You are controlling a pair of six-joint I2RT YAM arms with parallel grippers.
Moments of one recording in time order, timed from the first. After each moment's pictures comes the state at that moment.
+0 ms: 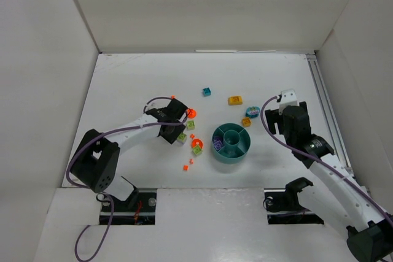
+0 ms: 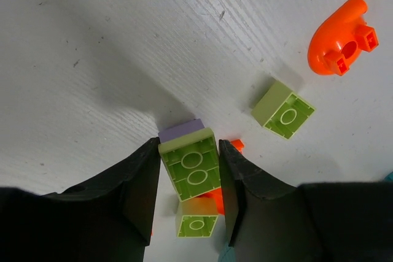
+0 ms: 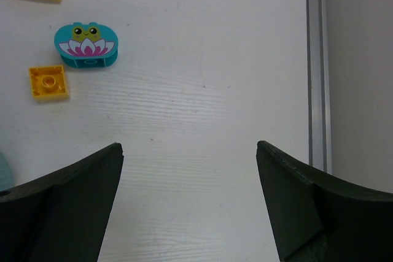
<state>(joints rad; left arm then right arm) -0.63 1.49 0.88 -0.62 -0.27 -1.47 0.40 0.77 0.65 -0.43 0.48 -0.11</state>
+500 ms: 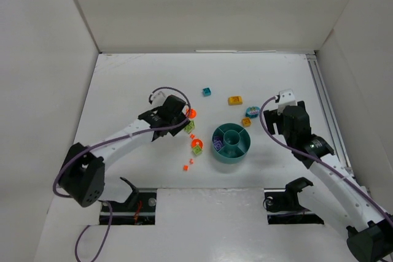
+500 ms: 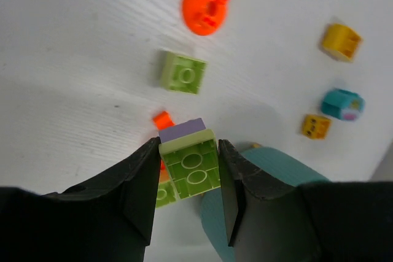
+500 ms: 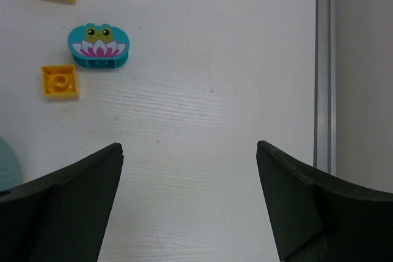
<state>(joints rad) -0.66 1.37 0.88 -0.50 -0.25 -1.27 0.40 0.77 0.65 -0.42 0.45 -0.12</state>
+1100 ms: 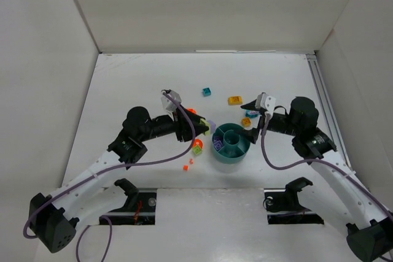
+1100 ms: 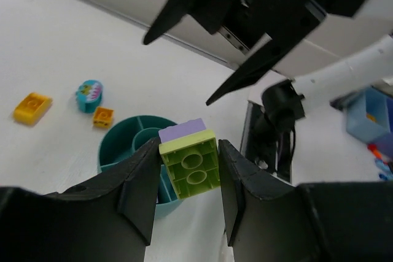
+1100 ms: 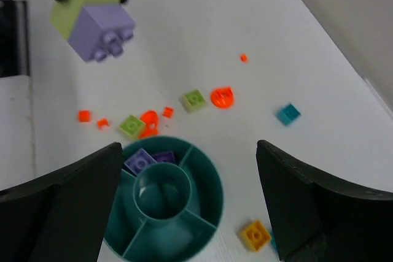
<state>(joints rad) -0.67 0.85 0.64 0.26 0.57 -0.37 0.40 0.79 0.73 -0.16 -0.72 -0.36</state>
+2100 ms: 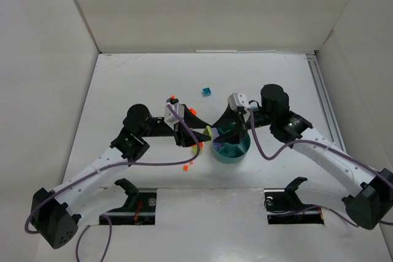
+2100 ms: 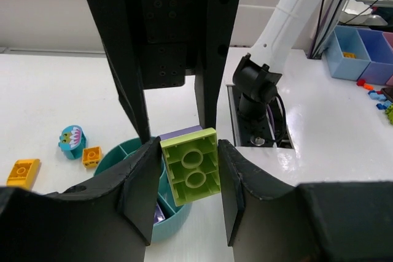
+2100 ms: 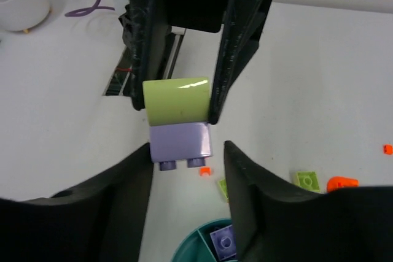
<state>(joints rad) -0.67 0.91 0.67 0.37 0.92 -0.16 0.63 1.11 0.92 -0.07 -1.09 -0.26</state>
